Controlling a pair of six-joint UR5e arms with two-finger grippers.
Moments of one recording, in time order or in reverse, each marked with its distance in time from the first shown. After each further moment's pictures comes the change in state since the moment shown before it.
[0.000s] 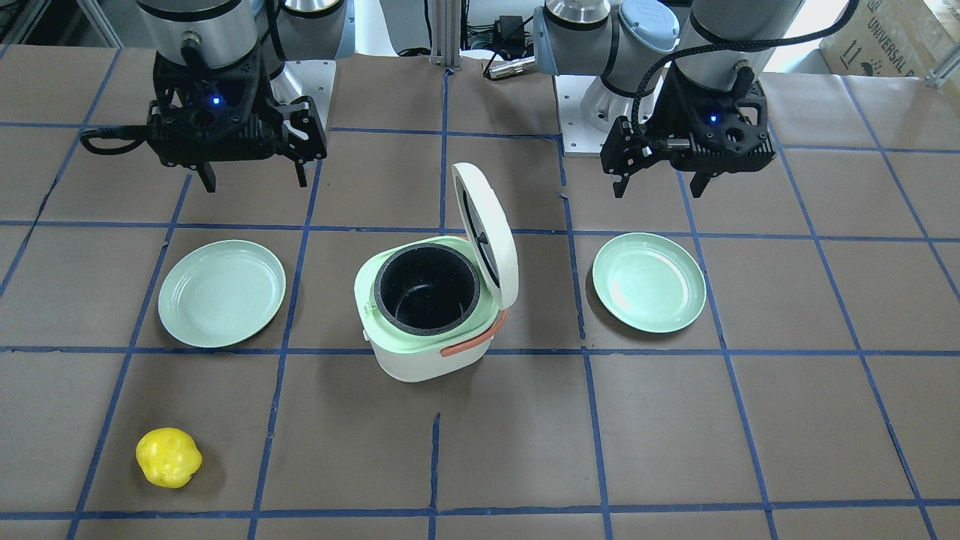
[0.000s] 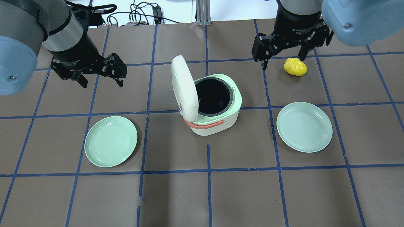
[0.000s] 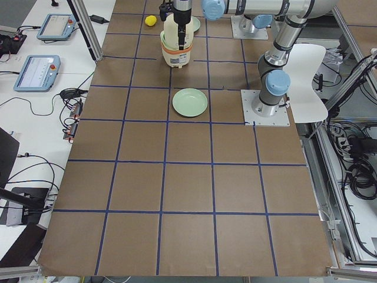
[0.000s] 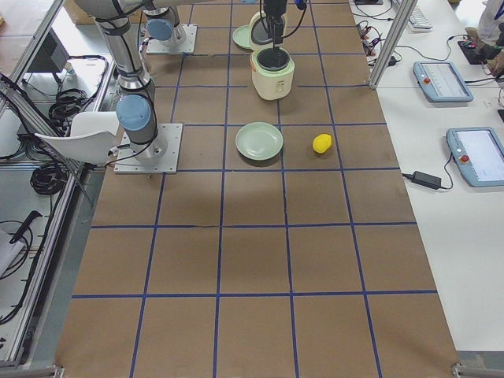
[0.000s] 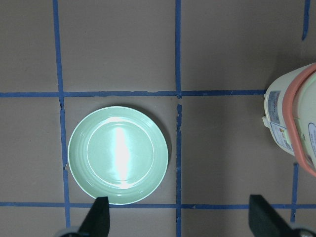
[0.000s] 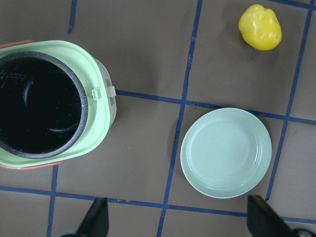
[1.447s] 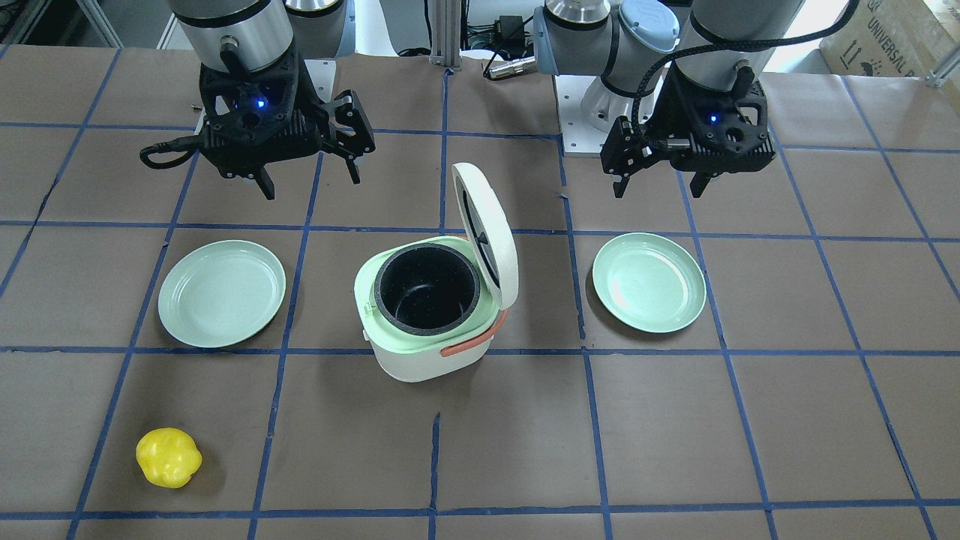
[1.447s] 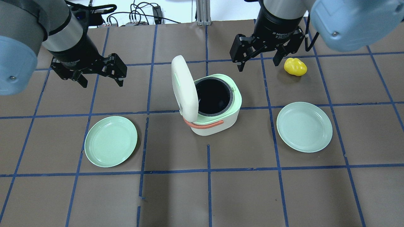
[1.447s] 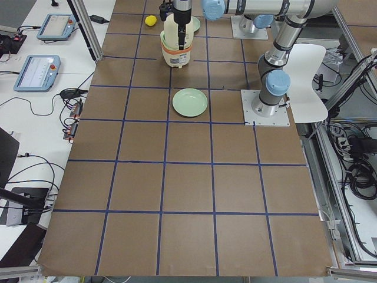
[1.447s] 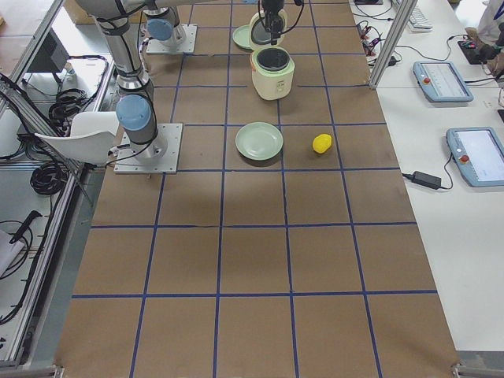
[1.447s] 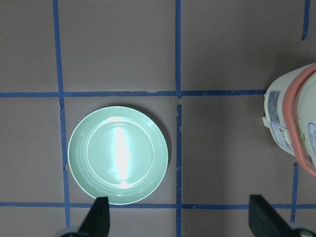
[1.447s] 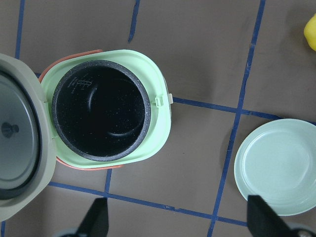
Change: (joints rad) left arm 0.000 0.000 0.000 0.000 0.000 0.000; right arm 0.013 0.006 0.011 -0.040 0.167 0.003
